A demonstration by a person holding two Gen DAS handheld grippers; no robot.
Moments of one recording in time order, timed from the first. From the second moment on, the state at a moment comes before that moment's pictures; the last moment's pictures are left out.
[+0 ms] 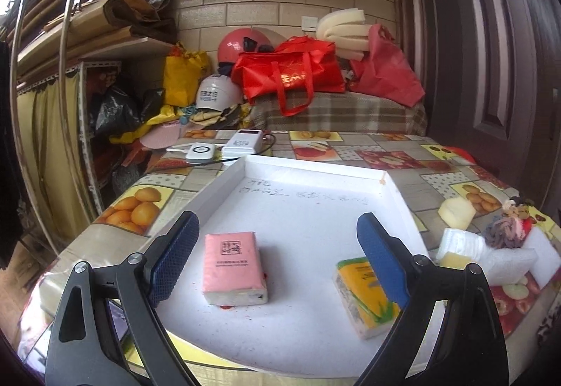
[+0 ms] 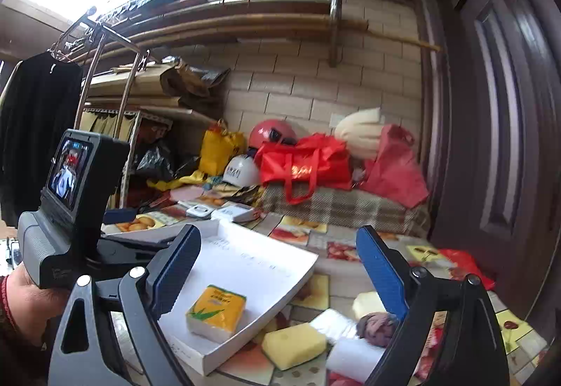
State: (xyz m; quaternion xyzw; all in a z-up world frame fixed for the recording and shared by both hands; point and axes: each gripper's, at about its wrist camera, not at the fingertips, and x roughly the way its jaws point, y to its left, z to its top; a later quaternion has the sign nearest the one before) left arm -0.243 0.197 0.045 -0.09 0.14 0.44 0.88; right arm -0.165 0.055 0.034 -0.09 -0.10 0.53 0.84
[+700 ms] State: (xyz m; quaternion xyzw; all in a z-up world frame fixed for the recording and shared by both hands) left arm -0.123 0.049 0.038 0.06 0.26 0.05 0.96; right arm 0.027 -0.074 0.064 -0.03 0.10 0.46 0.88
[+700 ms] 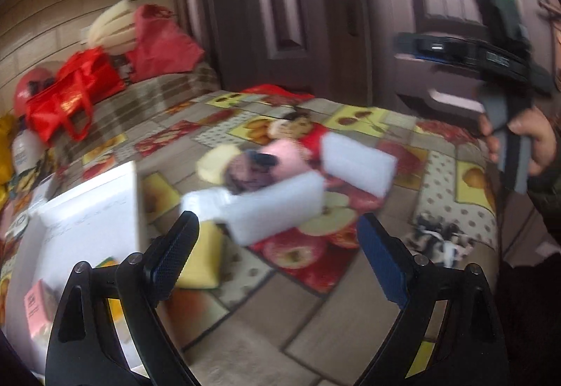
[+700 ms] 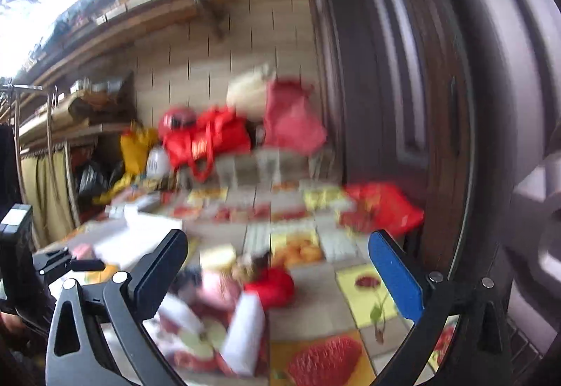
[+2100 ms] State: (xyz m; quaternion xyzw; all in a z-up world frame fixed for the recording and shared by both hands) left arm -0.079 0.007 0.032 0.06 0.29 -0.05 0.95; right arm 0.046 -0.061 0.019 0.02 0.25 0.52 0.81
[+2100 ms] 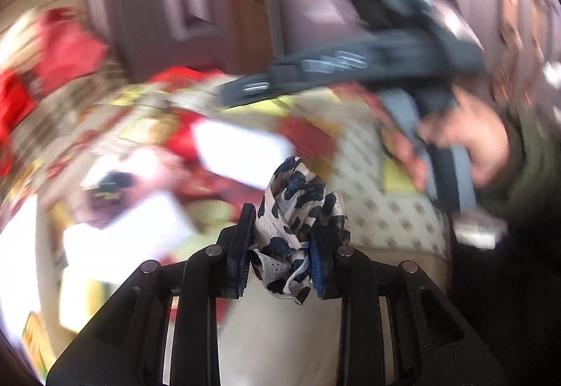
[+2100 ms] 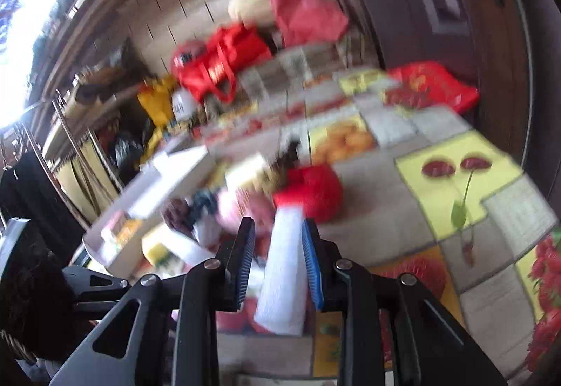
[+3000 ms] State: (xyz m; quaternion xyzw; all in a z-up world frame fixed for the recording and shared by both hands) left arm -0.137 0.086 0.048 -0.06 0.19 0.08 0.98; right arm 0.014 0.021 -0.022 -0.26 0.30 0.47 0.79
